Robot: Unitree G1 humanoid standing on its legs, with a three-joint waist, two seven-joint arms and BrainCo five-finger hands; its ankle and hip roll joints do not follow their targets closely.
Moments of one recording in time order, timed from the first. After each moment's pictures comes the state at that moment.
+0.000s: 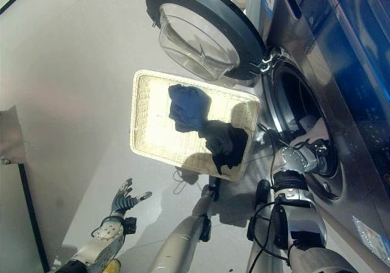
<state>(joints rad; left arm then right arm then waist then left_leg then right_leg) -0.19 0.49 -0.52 0.52 -0.54 -0.12 0.48 -0.90 -0.34 -0.21 0.81 1.98 -0.80 -0.29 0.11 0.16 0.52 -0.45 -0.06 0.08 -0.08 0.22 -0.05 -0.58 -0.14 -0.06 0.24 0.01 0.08</state>
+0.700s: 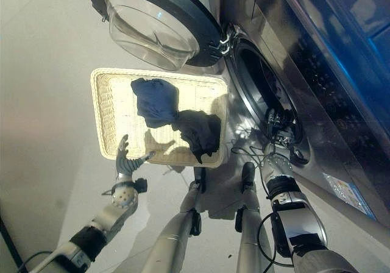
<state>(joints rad) -0.49 0.45 -0.49 0.53 -0.33 -0.21 0.76 -0.86 -0.30 -0.03 0.87 1.97 -0.40 0.17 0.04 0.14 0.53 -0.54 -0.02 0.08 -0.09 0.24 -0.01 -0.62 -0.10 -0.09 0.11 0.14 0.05</state>
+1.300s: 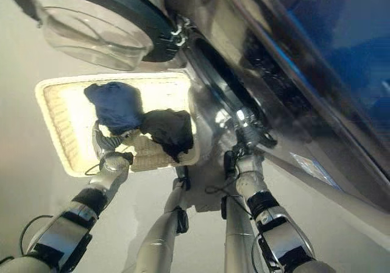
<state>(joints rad) -0.85 0.46 -0.36 0.93 -0.37 0.04 0.86 -0.65 -0.22 0.29 0.75 1.19 -0.45 0.02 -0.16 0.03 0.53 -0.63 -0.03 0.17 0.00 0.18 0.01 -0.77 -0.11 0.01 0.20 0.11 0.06</state>
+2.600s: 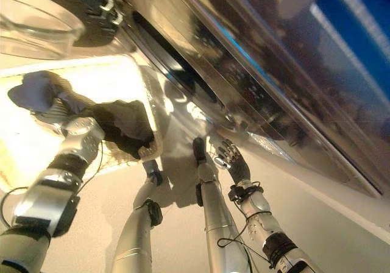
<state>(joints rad) -0.94 0.55 -0.21 0.91 -0.62 -0.13 1.13 -0.39 -0.32 0.49 0.52 0.82 -0.40 0.05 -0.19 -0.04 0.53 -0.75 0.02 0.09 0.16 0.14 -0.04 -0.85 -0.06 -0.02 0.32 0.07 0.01</state>
